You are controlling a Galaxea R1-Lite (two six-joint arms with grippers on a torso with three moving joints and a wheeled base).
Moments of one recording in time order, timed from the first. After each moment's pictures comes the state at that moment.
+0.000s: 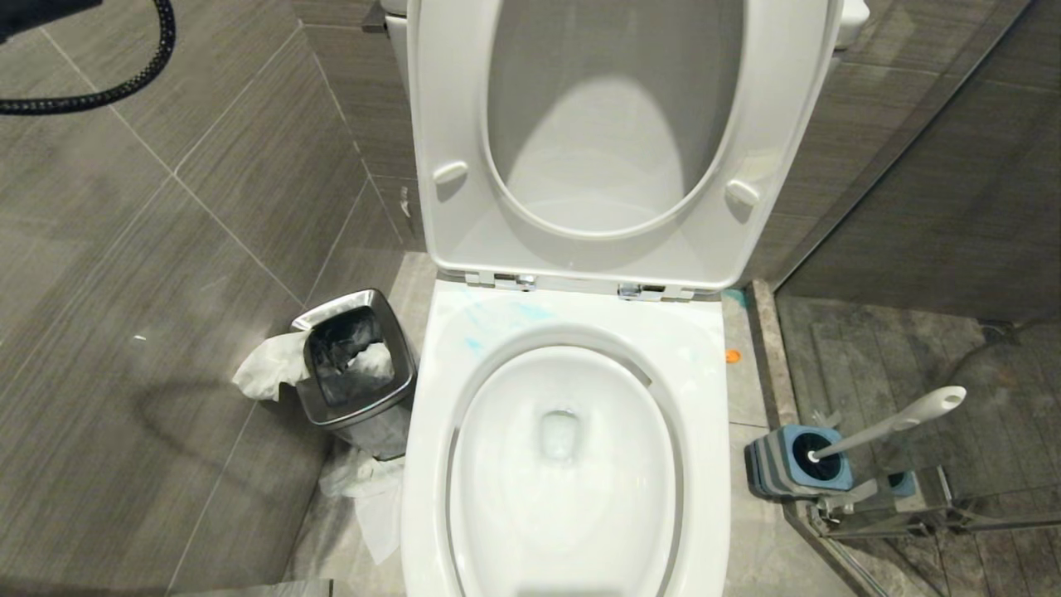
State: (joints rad) left arm -0.26 1.46 -1.55 -0.28 -0.36 -0.04; right arm 0.01 0.00 0.00 0.00 0.00 0.01
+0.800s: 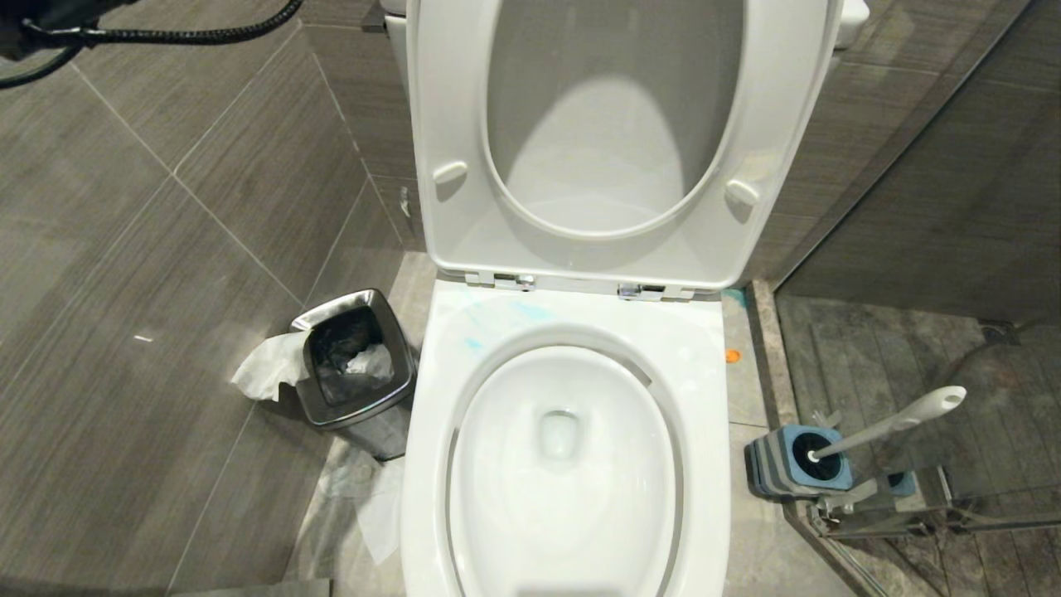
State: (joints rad) left arm -0.37 1.66 -1.80 -0.35 -0.10 -0.05; right arm 0.01 0.00 0.00 0.00 0.00 0.01
